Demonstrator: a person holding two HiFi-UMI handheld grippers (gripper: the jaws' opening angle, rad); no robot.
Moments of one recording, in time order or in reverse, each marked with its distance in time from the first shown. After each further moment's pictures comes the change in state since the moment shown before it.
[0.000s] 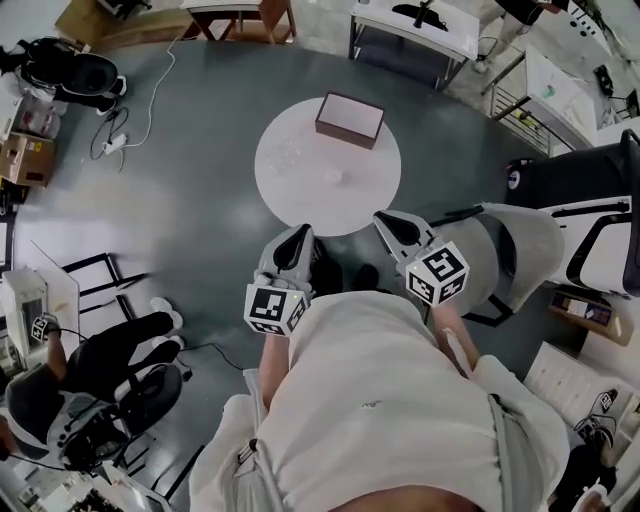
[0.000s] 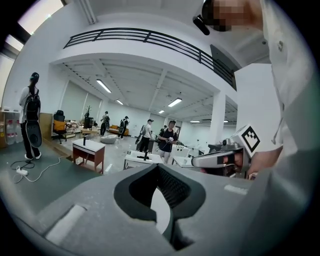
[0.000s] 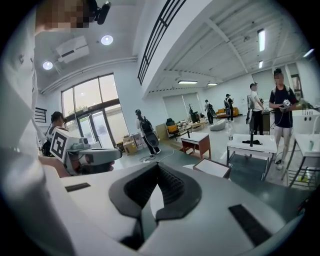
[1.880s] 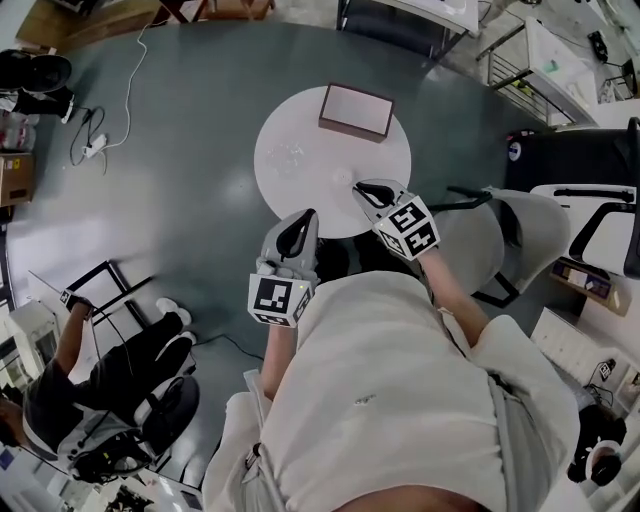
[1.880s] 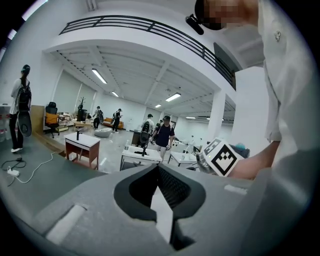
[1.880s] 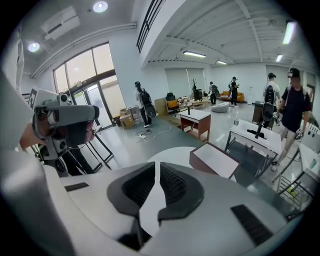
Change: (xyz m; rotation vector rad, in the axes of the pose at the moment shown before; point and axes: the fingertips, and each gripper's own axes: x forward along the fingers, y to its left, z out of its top) left arm 0.076 0.088 0.022 -0.023 0.073 -0.085; right arm 0.165 -0.067 -0.033 -0.066 0.321 -0.033
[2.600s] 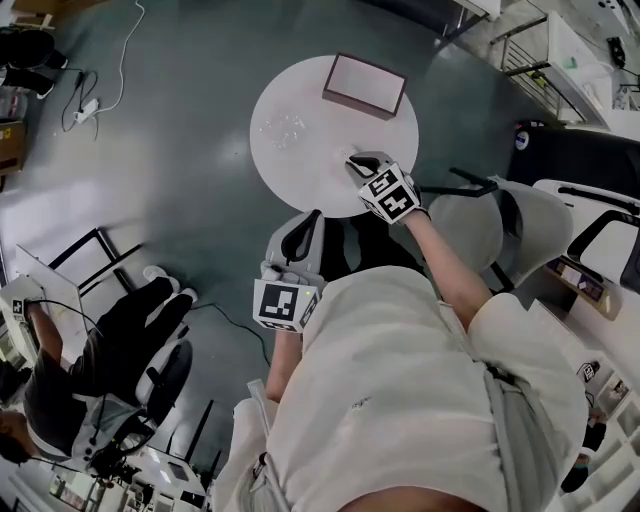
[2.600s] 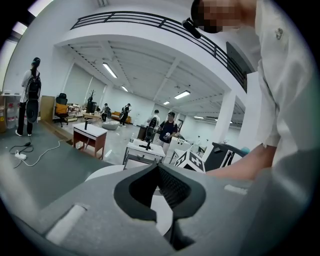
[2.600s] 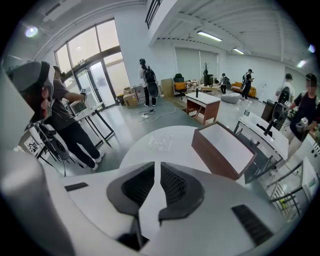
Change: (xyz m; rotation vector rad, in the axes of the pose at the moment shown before) left arm -0.008 -0.017 -0.044 -0.101 0.042 0.072; right arm 0.082 -0.024 -0.075 -0.110 0.228 0.031
